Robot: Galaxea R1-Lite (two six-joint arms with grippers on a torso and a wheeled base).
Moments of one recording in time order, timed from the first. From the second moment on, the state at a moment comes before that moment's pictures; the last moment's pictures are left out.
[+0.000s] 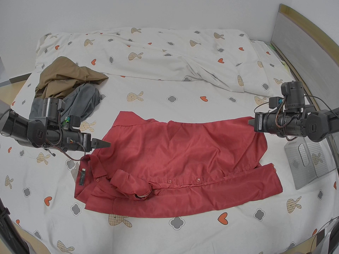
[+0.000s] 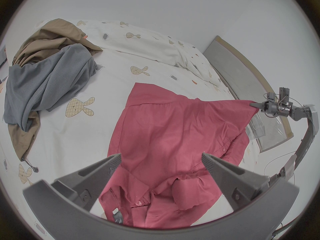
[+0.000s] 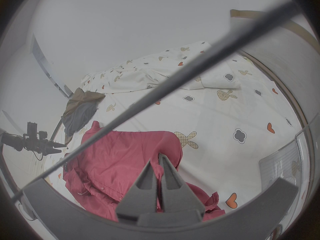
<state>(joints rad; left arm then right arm) 0.00 1.98 -1.14 -0.10 -0.52 0.08 0.23 1.85 -1.13 -0.21 0.09 0.21</state>
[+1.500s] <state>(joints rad) -0.07 2.47 -1.62 -0.29 -0.52 0.07 0.26 1.86 -1.12 -0.21 0.08 0.21</state>
